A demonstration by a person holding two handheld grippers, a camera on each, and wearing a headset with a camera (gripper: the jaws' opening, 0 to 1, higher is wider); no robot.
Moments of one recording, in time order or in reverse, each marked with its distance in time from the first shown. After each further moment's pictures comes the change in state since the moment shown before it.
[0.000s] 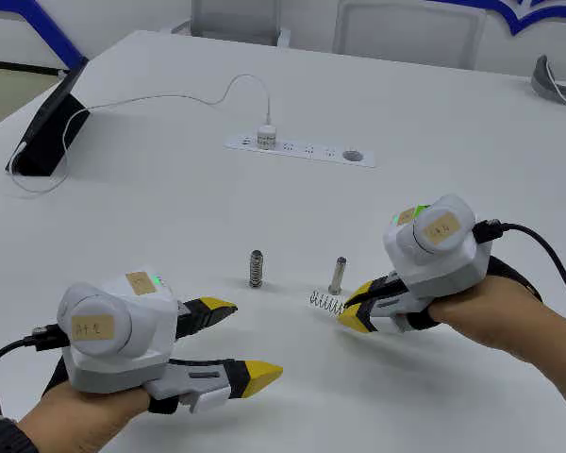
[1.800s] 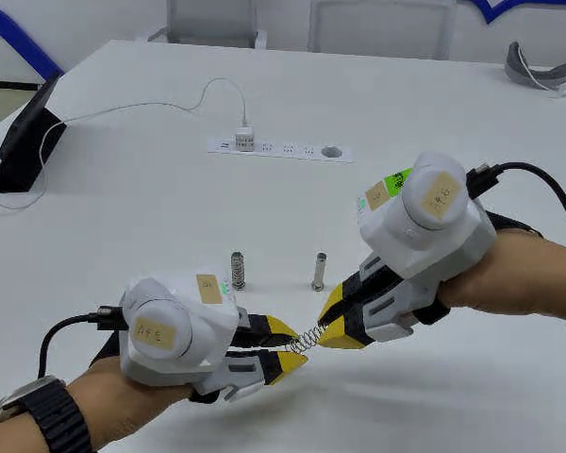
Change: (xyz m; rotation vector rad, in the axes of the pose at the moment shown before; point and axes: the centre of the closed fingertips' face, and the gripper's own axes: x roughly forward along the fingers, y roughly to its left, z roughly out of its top) left arm 0.035 -0.050 0.017 0.294 0.075 -0.191; right arm -0.043 0.066 0.033 -0.243 0.018 0.217
